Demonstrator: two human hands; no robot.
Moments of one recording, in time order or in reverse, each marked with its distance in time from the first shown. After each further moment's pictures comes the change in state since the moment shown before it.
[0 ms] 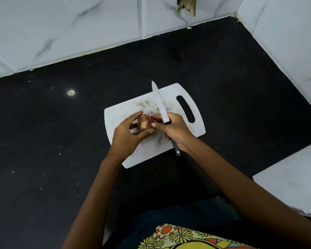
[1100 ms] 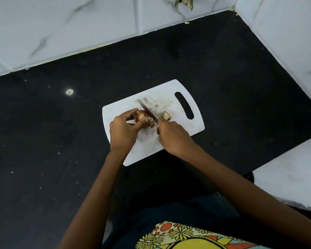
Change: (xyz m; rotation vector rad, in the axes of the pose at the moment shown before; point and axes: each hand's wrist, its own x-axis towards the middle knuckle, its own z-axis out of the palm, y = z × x) left_hand 0.005 0.018 0.008 0.035 0.191 -0.141; right_hand -0.038 -0.021 0.009 -1.052 -0.062 -0.104
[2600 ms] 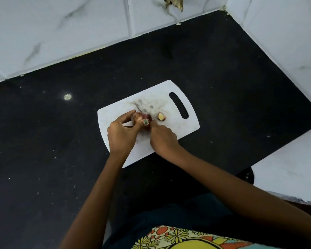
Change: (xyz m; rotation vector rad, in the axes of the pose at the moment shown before) left_hand -0.009 -0.002 0.009 -0.051 0.063 0.011; right_hand 0.016 0.001 0.030 0.004 0.038 0.078
